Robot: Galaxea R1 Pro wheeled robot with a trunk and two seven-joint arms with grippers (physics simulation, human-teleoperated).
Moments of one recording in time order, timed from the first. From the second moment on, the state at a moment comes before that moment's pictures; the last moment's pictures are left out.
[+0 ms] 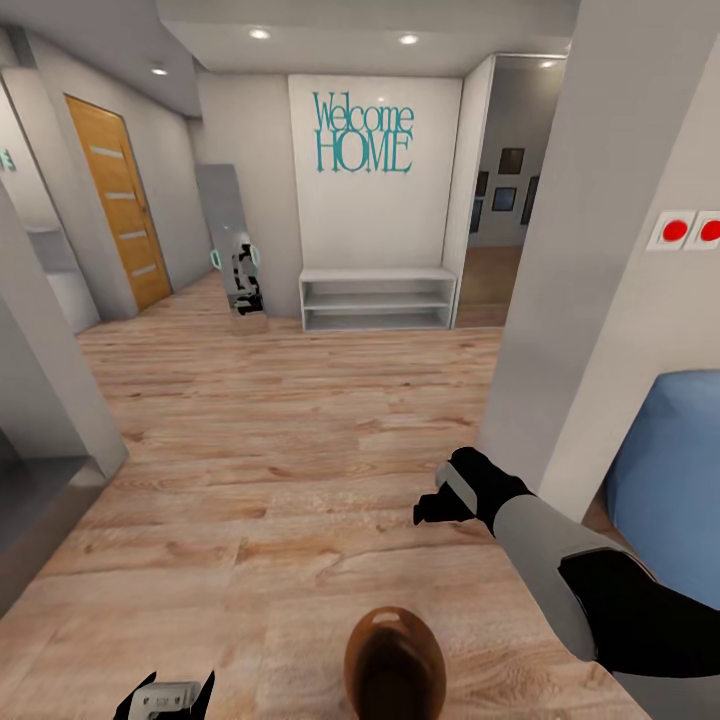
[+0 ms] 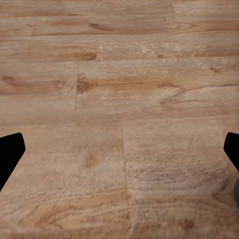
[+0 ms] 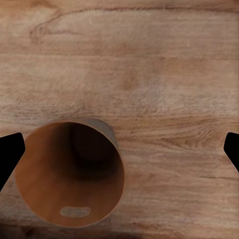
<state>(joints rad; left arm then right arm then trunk) 0.11 0.04 0.20 -1.09 -0.01 -0.17 -0.20 -1.08 0.08 0.17 -0.26 -0.15 0.92 0.01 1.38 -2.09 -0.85</state>
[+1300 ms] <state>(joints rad) 0.11 0.04 0.20 -1.11 -0.01 -0.17 -0.20 -1.08 0.07 0.17 -0.26 -0.15 0.92 0.01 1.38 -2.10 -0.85</state>
